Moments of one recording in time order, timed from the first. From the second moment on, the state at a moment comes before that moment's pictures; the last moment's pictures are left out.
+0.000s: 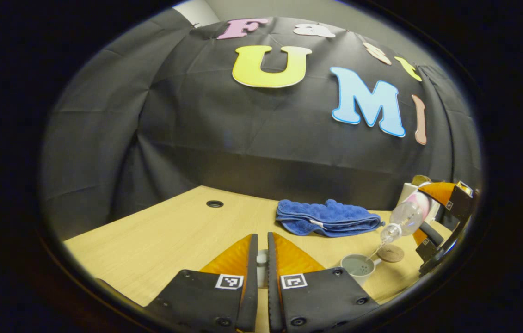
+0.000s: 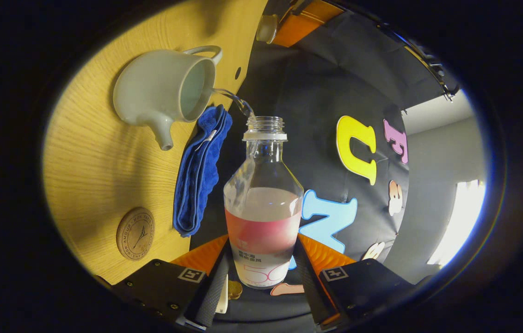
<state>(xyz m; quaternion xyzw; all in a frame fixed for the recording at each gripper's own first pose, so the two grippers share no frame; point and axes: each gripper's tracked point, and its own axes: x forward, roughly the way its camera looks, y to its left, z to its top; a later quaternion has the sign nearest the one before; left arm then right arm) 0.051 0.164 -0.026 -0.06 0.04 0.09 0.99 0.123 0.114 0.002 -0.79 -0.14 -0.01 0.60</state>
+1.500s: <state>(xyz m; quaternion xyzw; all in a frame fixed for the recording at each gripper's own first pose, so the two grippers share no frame) 0.048 0.158 -0.025 -0.07 0.04 0.08 0.99 0.132 0.113 0.050 -0.81 -0.19 -0.06 0.55</state>
